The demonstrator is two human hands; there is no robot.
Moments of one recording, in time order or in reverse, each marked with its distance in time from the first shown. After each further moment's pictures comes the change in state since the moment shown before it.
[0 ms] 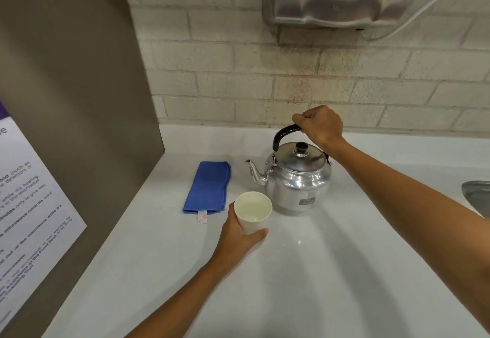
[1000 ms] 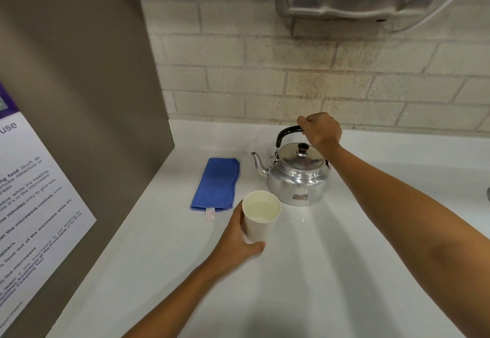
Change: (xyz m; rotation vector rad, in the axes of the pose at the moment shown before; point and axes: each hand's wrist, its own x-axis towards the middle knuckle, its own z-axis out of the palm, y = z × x) left_hand -0.008 -0.006 -0.019 0.052 -0.196 0.006; right_hand 0.018 0.020 0.048 -0.008 -0.017 0.121
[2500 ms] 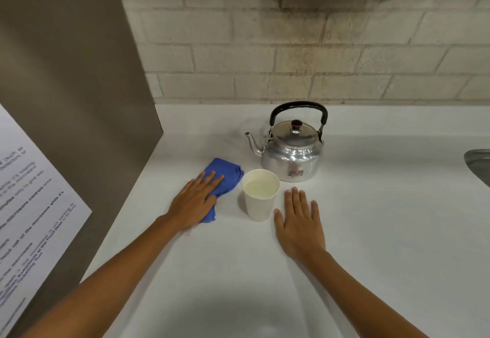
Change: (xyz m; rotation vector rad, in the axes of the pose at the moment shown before) left_hand 0.040 -0.036 -0.099 1.006 -0.116 0.105; right_hand -0.237 0.069 0.057 -0.525 -0.402 -0.043
